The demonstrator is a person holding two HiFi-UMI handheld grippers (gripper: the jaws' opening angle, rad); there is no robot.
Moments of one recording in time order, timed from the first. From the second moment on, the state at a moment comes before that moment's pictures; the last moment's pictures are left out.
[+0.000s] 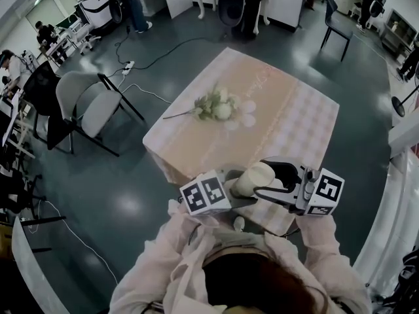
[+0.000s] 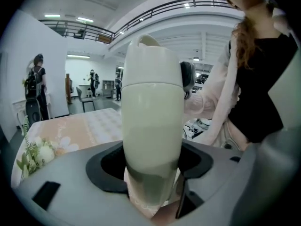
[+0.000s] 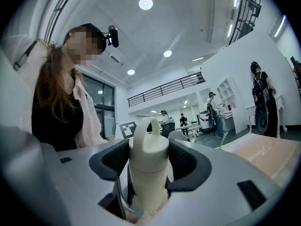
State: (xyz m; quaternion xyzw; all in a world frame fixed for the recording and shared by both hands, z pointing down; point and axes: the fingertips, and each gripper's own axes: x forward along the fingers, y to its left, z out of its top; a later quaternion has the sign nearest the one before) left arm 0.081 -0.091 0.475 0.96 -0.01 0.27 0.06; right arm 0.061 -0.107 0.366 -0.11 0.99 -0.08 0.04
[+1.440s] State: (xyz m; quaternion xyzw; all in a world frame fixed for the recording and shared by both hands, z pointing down) left arm 0.063 -0.095 0.488 0.95 -0.04 0.30 0.06; right arm 0.054 -0.108 0.365 -0.10 0.99 -0.06 0.04
